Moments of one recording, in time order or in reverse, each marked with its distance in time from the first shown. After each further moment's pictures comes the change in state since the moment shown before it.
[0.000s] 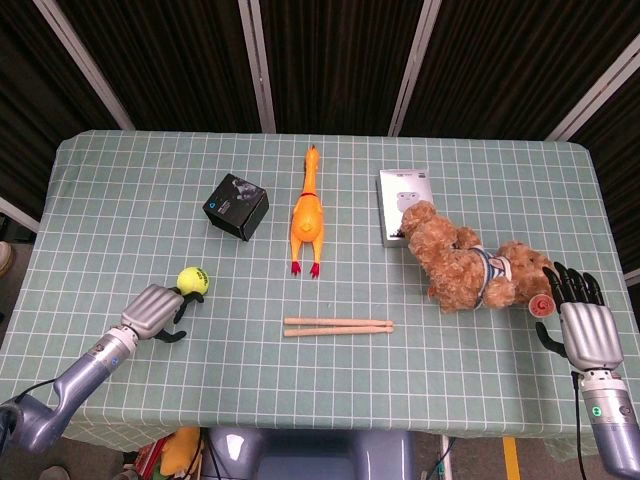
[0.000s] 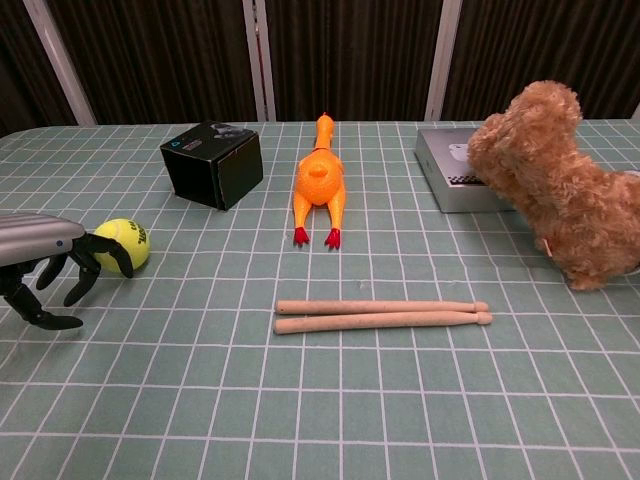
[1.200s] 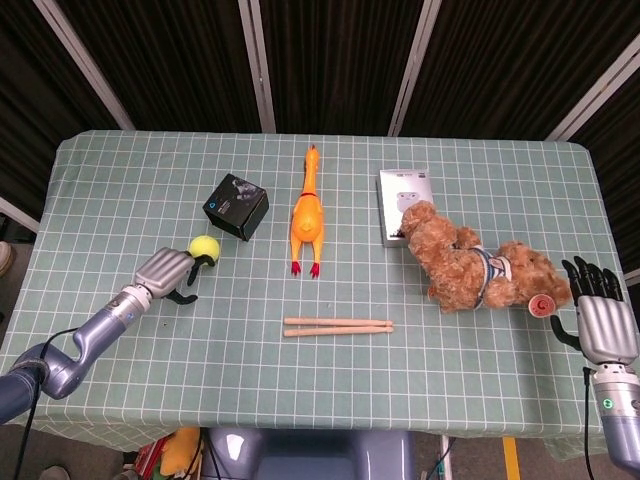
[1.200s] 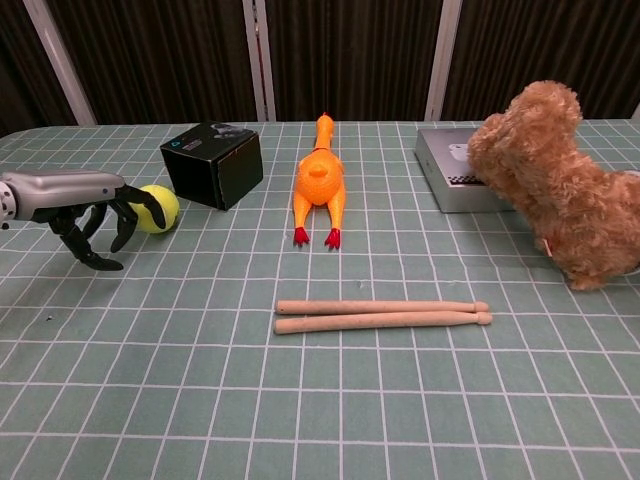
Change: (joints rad) left arm -0.172 -0.096 -0.020 0.279 0.025 -0.088 -0.251; right arm 0.004 0.006 0.031 0.028 0.069 -0.017 0.011
